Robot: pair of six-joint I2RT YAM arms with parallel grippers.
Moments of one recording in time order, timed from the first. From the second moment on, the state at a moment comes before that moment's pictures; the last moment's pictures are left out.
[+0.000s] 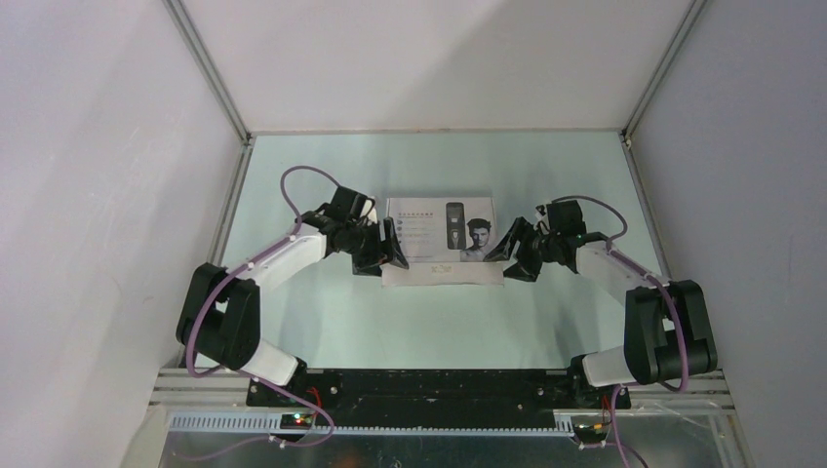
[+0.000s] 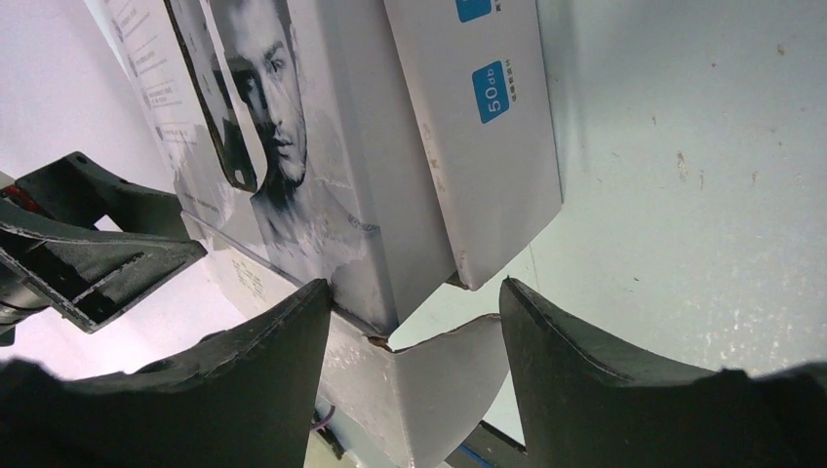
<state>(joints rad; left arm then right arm) -0.43 1.49 0.96 -0.55 0.40 -0.60 0.18 1.40 0.74 -0.30 -0.56 0.75</state>
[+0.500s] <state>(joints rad) -0.43 1.49 0.95 -0.49 0.40 -0.64 0.21 1.47 0.74 -0.28 -0.52 0.77</state>
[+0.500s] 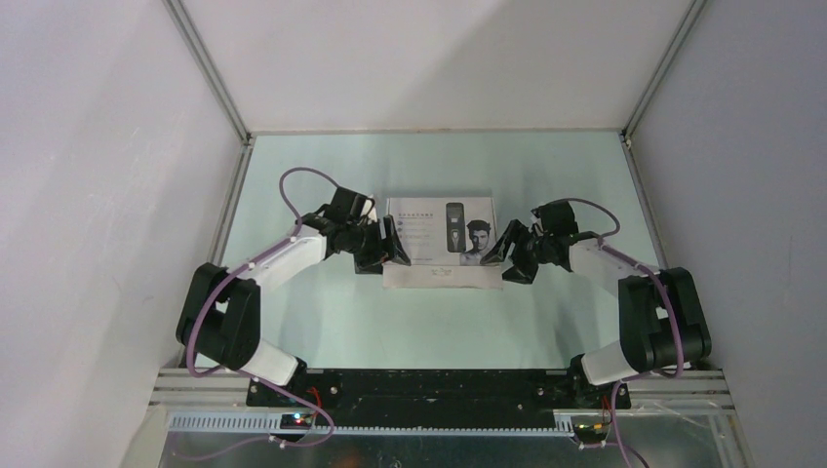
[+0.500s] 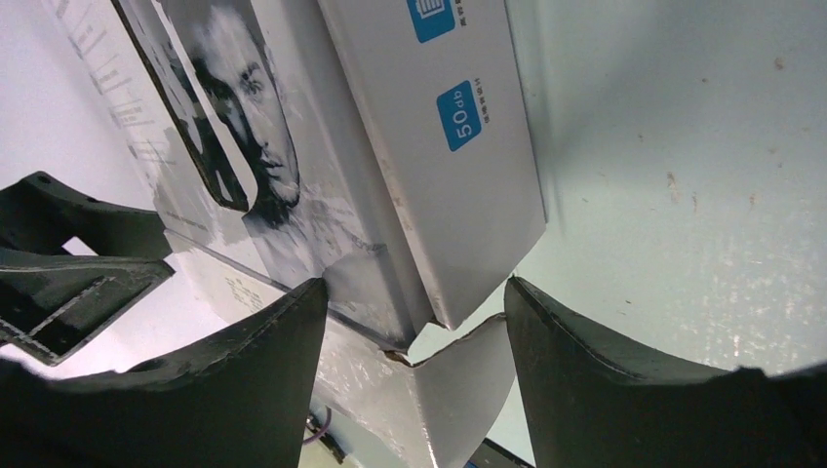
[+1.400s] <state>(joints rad) -0.43 1.47 0.94 -0.49 0.39 -0.65 0.21 1.34 0.74 -0.40 -0.41 0.72</state>
